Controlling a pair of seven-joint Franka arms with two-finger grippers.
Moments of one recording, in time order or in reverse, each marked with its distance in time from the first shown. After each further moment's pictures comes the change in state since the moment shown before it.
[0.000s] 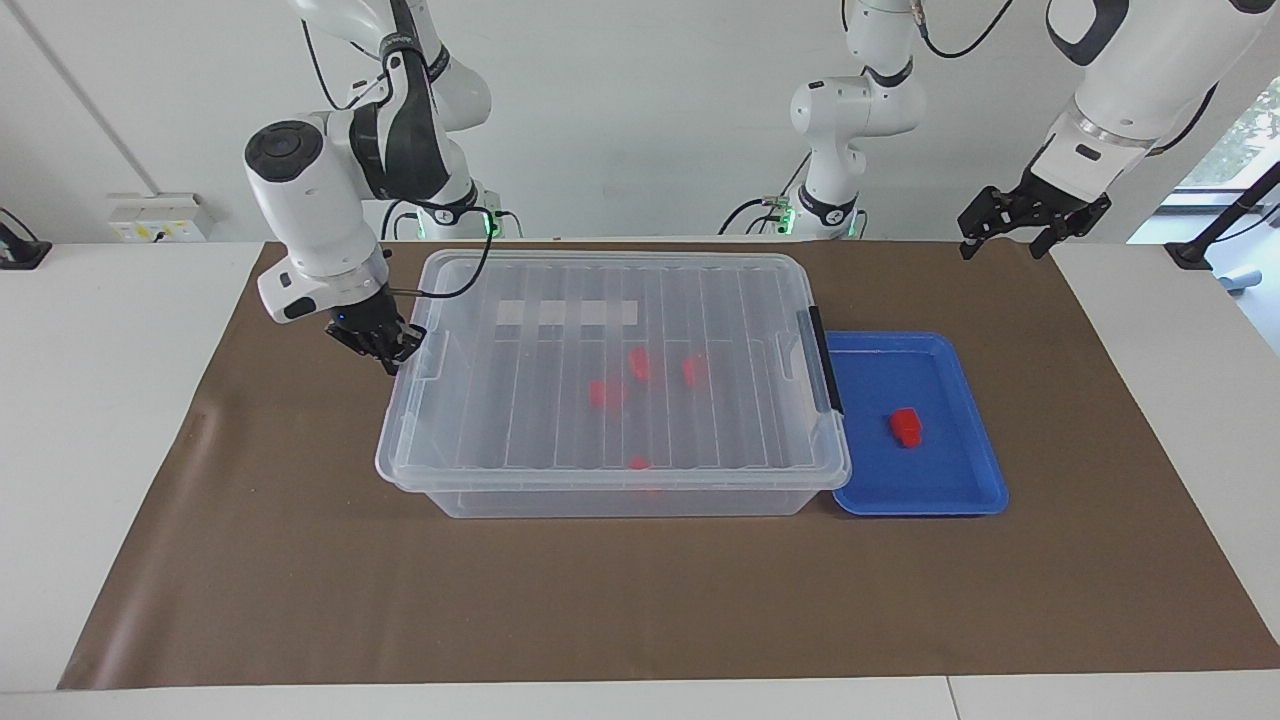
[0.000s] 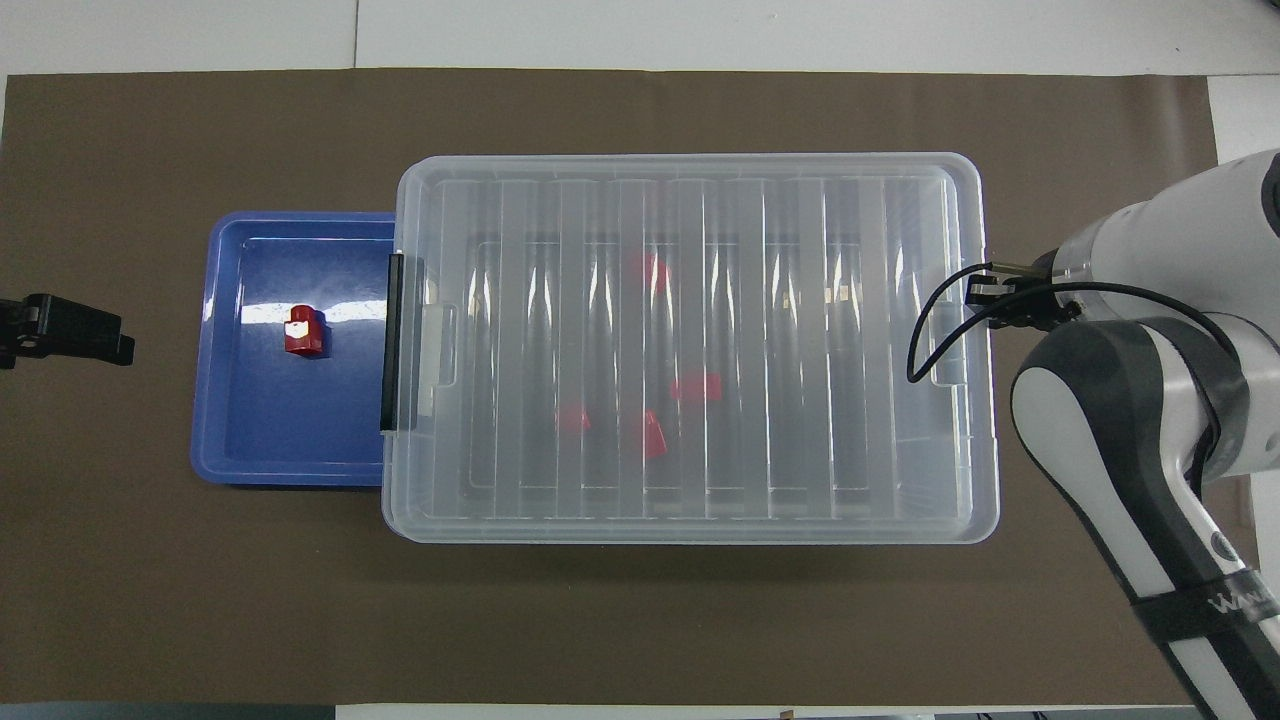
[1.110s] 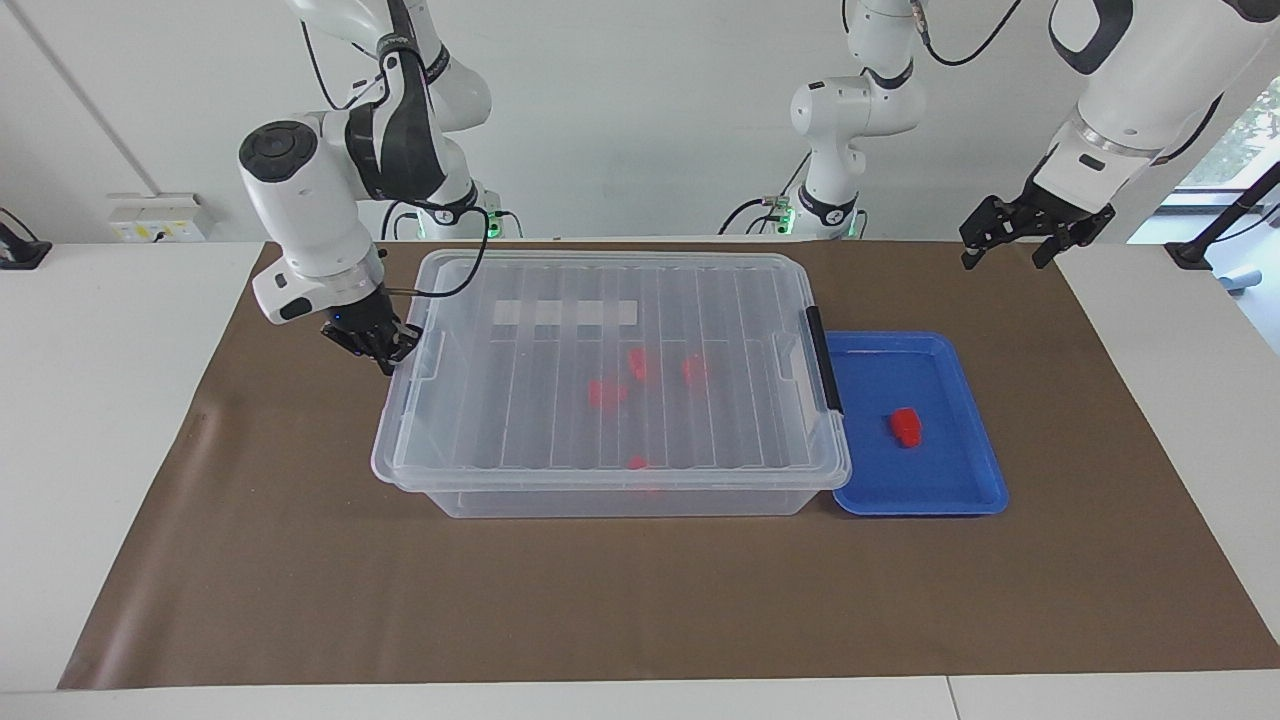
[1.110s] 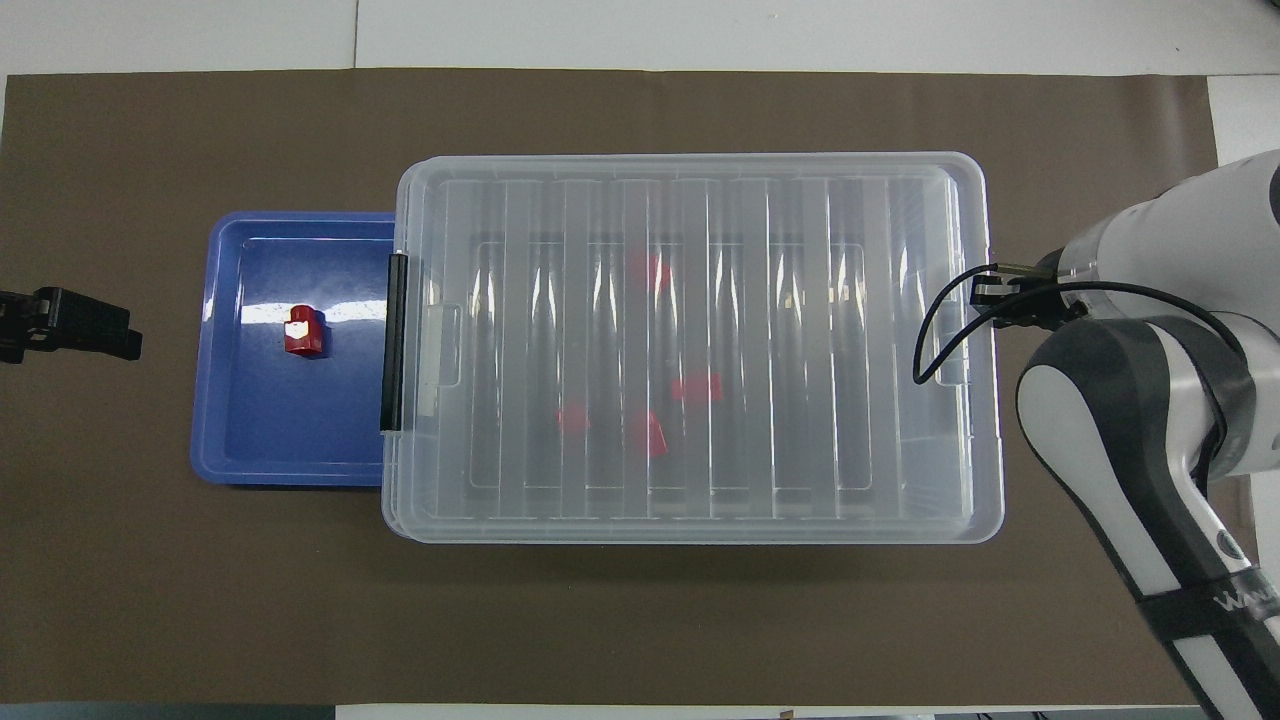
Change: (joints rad) left arm 0.019 0.010 -0.028 0.008 0.001 -0.002 -0.006; right arm -0.007 0.000 0.000 0.000 0.000 0.000 -0.028
